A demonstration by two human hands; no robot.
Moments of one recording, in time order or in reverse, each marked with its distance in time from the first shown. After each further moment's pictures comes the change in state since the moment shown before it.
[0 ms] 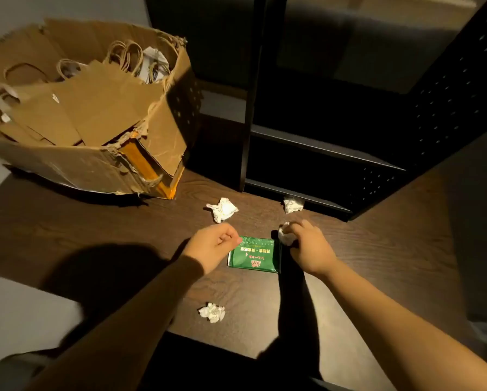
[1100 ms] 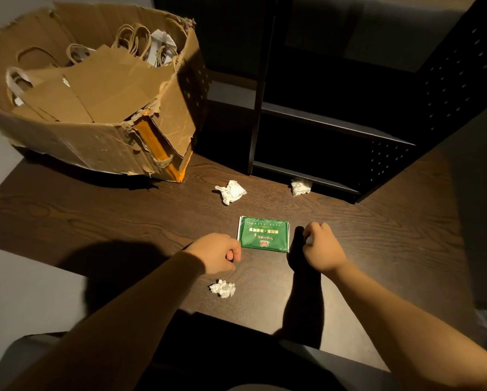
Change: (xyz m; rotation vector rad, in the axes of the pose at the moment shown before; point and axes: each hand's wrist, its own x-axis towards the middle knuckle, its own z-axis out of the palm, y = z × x) left_hand -0.020 -0.025 0.003 0.596 -0.432 0.088; right_hand -0.034 0.004 0.025 0.110 -0.007 0.230
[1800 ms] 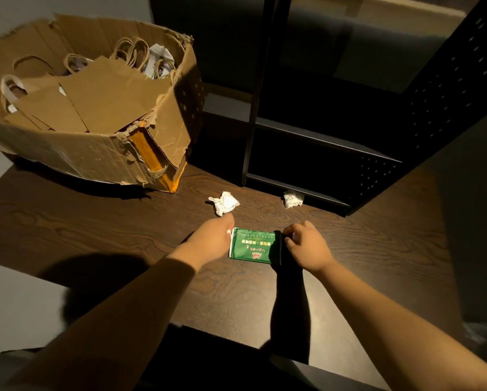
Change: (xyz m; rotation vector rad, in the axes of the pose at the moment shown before) left_hand 0.022 0.014 -0.028 -0.191 0.286 -0.112; right_hand 0.014 -0.021 -0.013 -0.028 0.046 -0.146
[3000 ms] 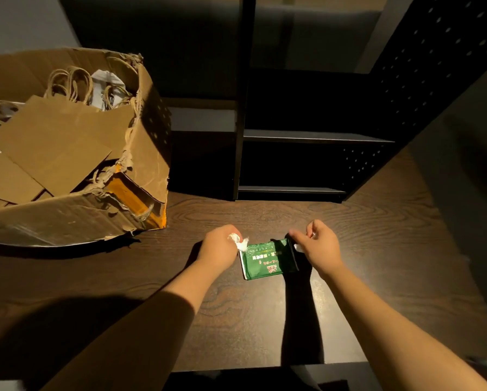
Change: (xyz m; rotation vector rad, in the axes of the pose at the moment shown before) left_hand 0.046 -0.017 -0.011 -0.283 -0.009 -0.106; right_hand -0.003 -0.030 0.023 0.692 0.424 0.385
